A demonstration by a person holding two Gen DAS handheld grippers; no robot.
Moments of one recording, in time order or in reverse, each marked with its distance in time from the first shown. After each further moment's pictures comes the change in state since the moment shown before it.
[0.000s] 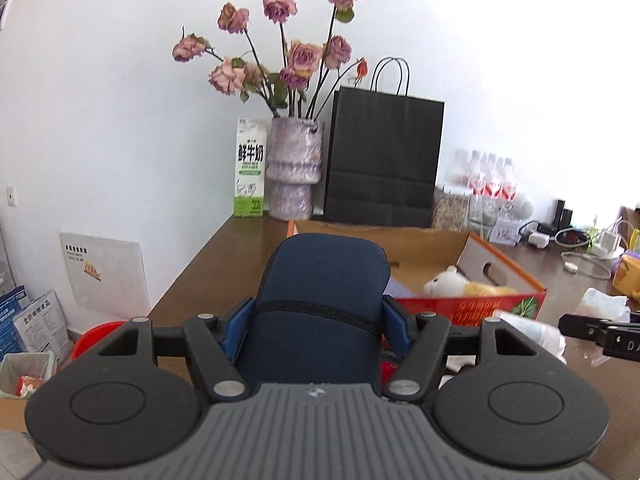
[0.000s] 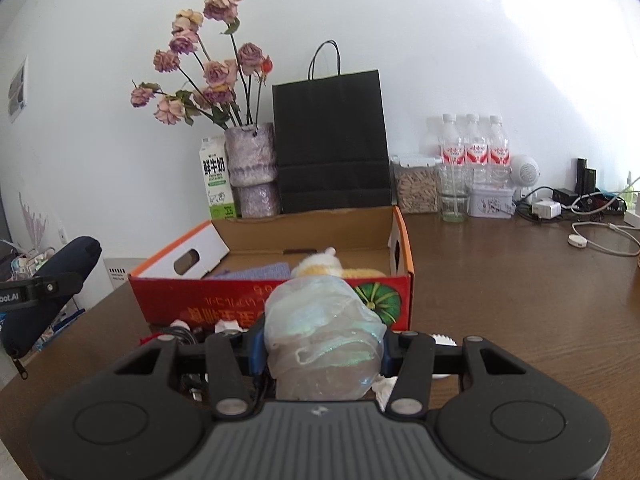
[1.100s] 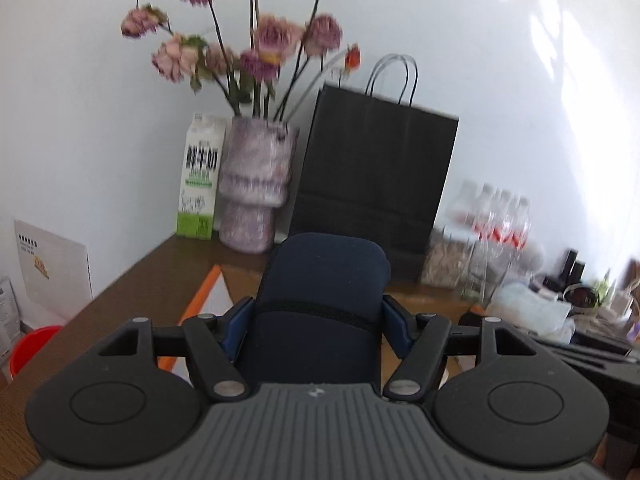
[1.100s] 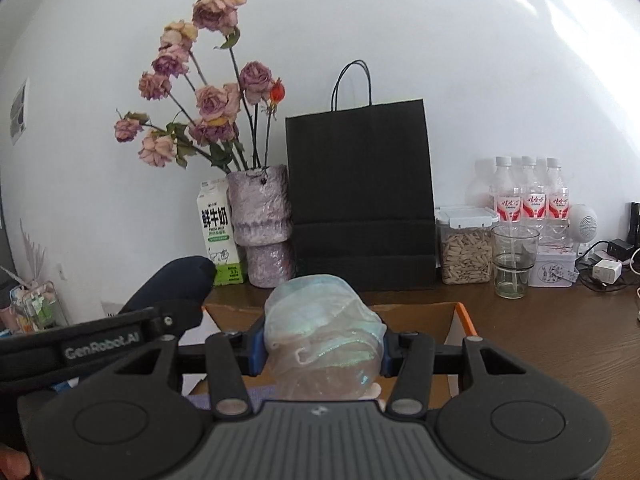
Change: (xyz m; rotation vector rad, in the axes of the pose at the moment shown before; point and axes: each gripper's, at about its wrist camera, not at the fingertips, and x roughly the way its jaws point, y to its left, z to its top) left arm 0.161 -0.046 0.048 -0.115 0.003 -0.036; right arm 0.146 0.020 0.092 -0.017 -0.075 0.045
